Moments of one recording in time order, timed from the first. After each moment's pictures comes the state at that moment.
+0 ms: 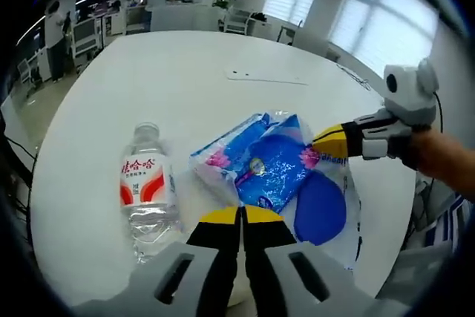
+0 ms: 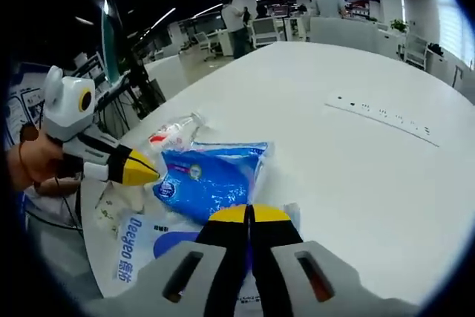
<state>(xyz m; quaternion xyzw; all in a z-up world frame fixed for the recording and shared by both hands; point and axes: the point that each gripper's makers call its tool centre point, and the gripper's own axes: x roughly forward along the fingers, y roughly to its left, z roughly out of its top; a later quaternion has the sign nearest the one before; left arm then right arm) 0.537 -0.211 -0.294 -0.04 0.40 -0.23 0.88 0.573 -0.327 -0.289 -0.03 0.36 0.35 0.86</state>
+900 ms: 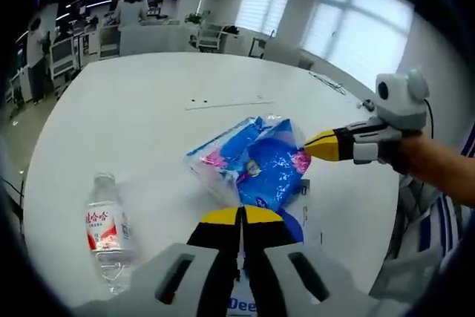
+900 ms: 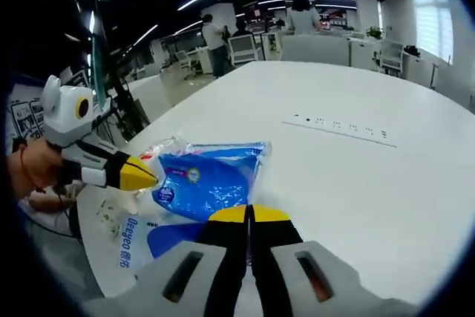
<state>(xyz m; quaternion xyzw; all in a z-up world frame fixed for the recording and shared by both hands) 0.548 -0.277 -0.256 -0.04 0.36 -0.30 0.88 0.571 -0.392 -0.246 -0.01 0.32 0.29 0.90</state>
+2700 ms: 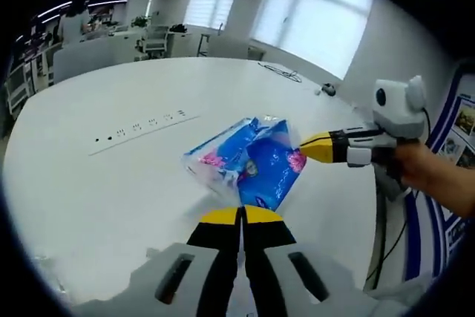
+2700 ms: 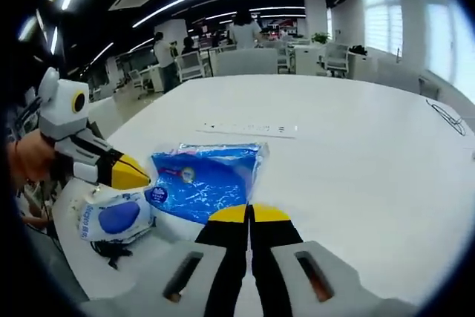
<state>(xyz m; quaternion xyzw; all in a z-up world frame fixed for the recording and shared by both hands) 0.572 -0.454 -0.242 0.00 0.35 -0.43 0.83 0.569 -0.570 -0.234 0.01 0.30 0.15 0.94</state>
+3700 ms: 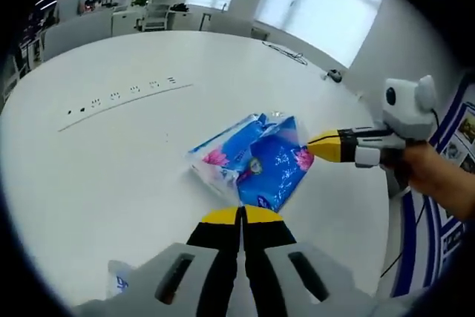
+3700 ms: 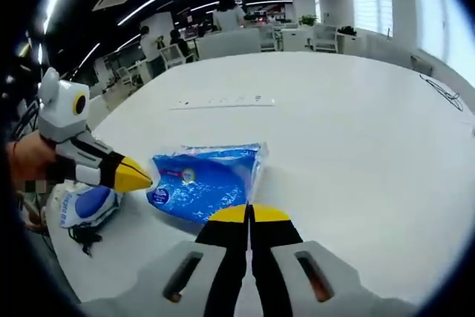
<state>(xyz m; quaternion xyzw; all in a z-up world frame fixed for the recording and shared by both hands) 0.582 -0.484 -0.309 0.00 0.40 -0.42 0.81 0.572 -0.604 -0.297 0.03 0.34 0.13 0.93</state>
